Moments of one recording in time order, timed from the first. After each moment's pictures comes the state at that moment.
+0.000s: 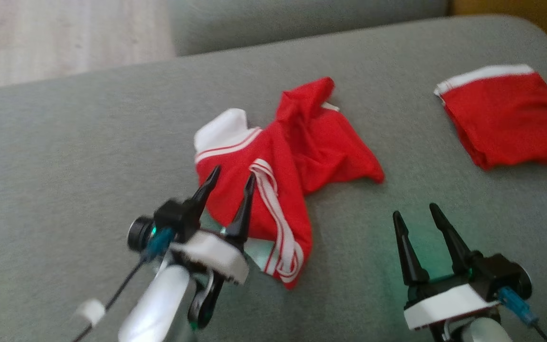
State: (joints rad) left arm -0.28 0.05 -0.46 0.36 -0.33 -0.05 -0.11; right arm 0.05 -0.05 0.15 0.19 0.10 0.13 -0.25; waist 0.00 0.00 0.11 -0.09
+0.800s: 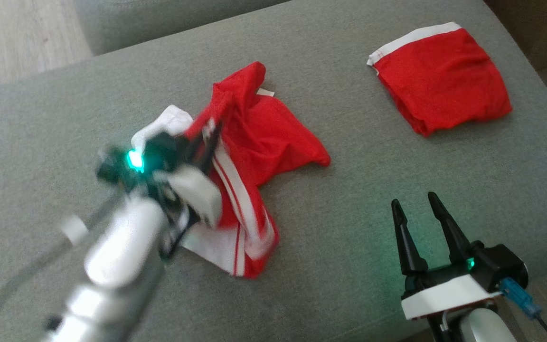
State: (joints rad) left arm -0.54 0.15 -0.53 0.48 -0.34 -0.04 0.04; right arm 0.01 -0.05 0.16 0.18 0.15 0.13 -0.25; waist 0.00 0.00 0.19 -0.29
